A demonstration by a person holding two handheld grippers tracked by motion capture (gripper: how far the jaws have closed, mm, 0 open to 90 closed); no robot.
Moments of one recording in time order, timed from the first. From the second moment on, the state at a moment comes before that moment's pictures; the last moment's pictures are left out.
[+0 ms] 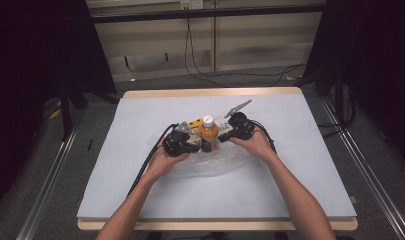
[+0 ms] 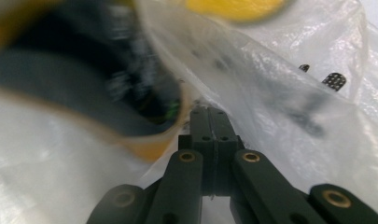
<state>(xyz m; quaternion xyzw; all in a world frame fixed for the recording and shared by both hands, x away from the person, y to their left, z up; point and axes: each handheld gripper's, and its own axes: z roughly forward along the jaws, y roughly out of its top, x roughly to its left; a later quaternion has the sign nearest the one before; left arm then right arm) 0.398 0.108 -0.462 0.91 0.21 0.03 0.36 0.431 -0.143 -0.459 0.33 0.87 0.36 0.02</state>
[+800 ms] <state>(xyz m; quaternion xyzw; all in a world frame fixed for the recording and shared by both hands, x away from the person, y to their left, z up) 0.288 0.066 -0.463 0.95 0.05 0.01 0.30 0.509 -0.114 -0.477 0.42 0.85 0.32 0.01</state>
